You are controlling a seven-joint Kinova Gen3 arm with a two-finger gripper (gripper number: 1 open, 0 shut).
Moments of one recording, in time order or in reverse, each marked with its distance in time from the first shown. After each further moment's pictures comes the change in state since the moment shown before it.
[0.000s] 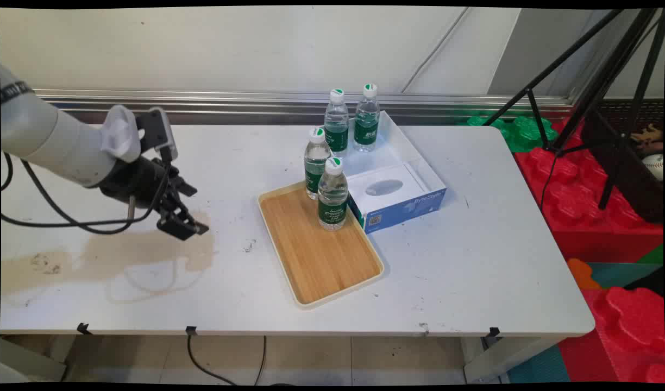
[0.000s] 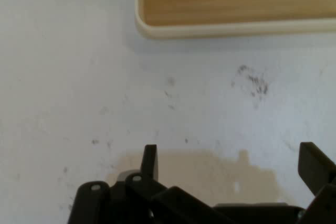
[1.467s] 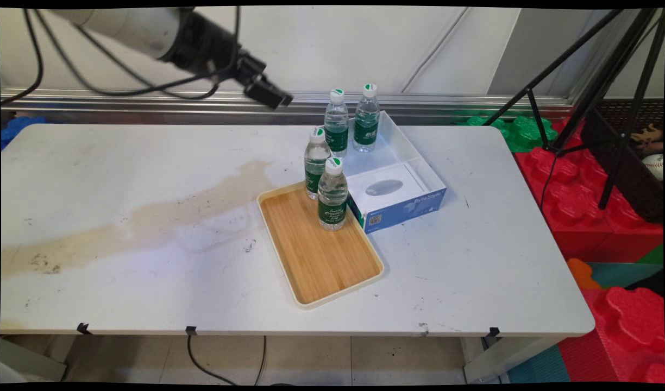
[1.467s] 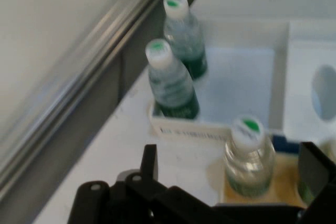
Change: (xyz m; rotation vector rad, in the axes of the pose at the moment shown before) arm 0.164 -0.033 -0.061 0.145 0.354 -0.088
